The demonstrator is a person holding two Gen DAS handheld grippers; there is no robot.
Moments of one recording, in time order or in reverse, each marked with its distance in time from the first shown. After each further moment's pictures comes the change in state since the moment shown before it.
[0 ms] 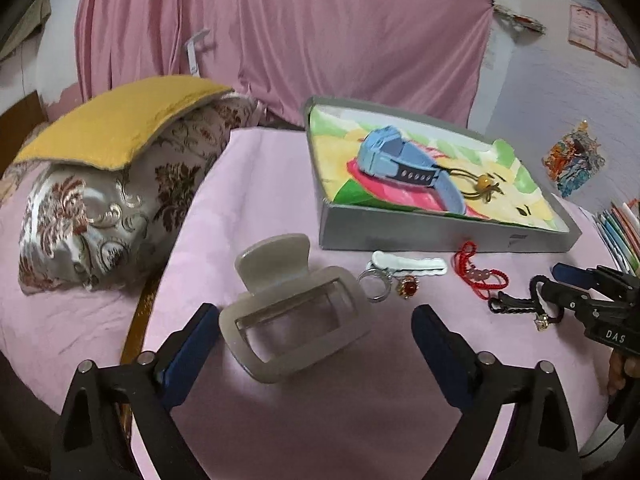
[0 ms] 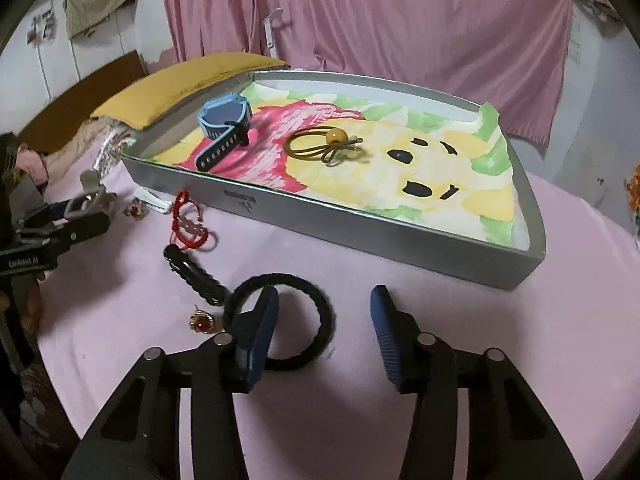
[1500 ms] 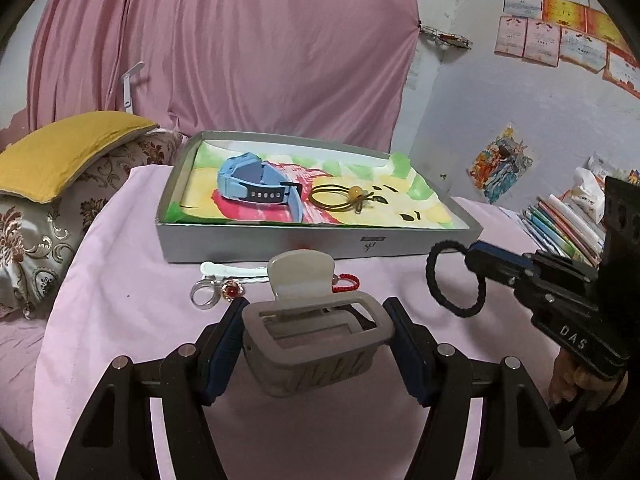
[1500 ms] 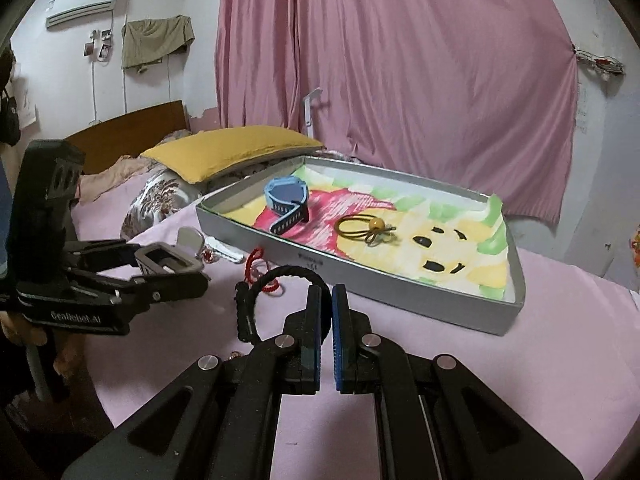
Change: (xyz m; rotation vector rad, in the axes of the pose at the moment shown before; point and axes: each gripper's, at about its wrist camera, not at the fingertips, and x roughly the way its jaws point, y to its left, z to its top) left arm -0.031 -0.073 -0.021 0.092 -0.136 -0.236; right arm -0.071 0.009 -0.024 -0.073 -0.335 0.089
